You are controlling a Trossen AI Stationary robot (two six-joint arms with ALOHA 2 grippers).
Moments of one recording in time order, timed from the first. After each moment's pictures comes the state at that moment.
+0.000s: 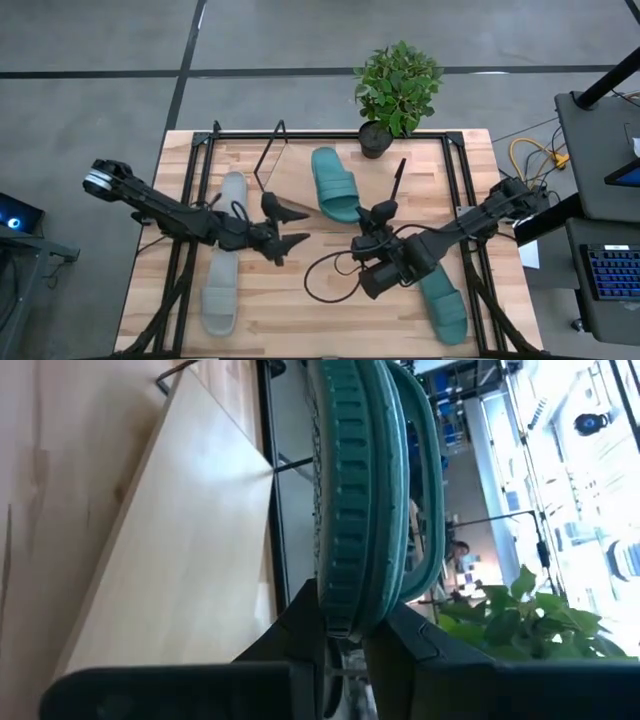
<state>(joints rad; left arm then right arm) -0.37 1.26 0.71 0.45 -0.63 0.83 0.50 1.72 1.46 -1.01 1.24 0.04</state>
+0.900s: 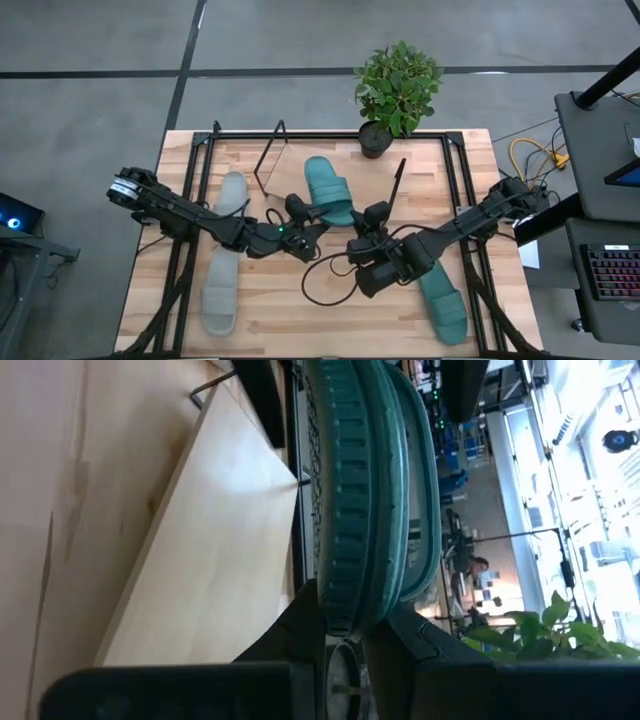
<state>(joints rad) -0.34 1.51 0.97 0.45 -0.79 1.07 0.49 1.72 1.44 -0.87 1.18 -0.10</state>
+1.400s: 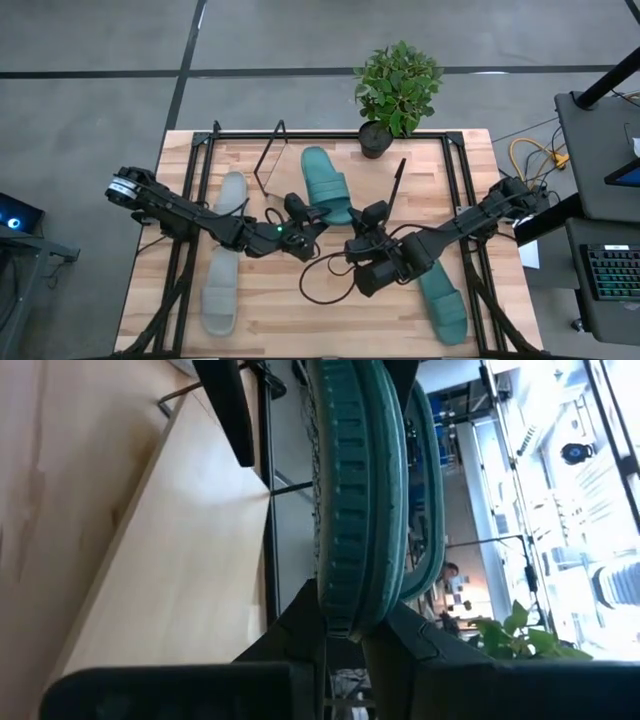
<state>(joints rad) -0.33 1.50 0.96 0.42 -0.78 1.03 0.48 1.72 1.44 -0.80 1.24 -0.19</state>
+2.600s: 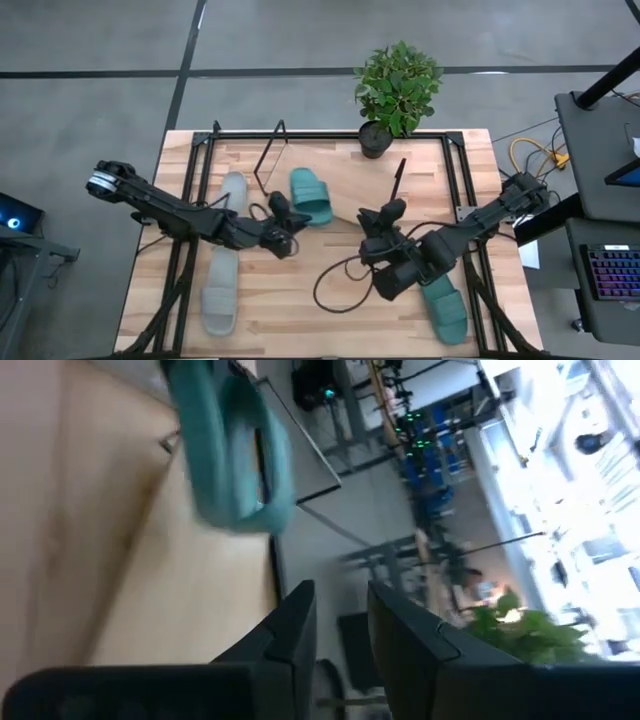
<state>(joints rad) -0.34 1.26 0.75 0.26 -0.65 0.93 0.56 1.60 1.44 -0.90 1.23 -0.03</state>
